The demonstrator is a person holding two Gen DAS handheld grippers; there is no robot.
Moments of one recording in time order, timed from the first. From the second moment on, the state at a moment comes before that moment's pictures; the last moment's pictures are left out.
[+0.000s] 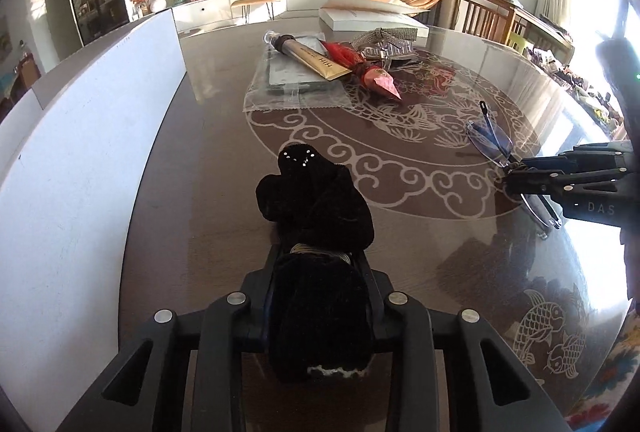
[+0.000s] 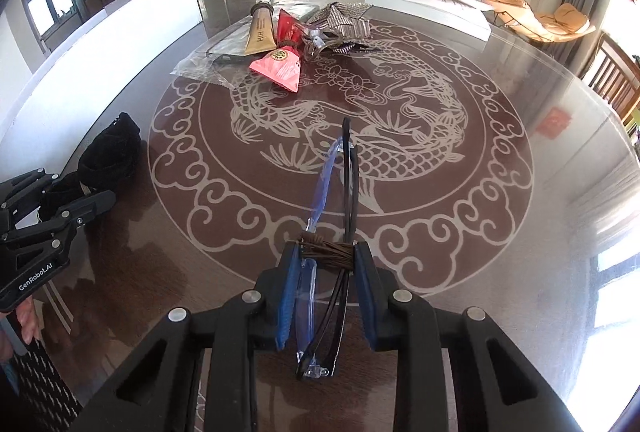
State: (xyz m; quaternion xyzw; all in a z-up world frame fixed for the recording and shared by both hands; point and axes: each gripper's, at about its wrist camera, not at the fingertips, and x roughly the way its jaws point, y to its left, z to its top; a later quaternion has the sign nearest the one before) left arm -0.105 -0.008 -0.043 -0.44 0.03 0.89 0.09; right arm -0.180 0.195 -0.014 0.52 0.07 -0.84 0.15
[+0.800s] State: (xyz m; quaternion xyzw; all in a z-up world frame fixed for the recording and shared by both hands) left arm -0.037 -0.282 0.080 -0.37 -0.11 0.92 -0.10; right arm -0.123 -0.112 0.118 0.42 0.03 -0.79 0.45
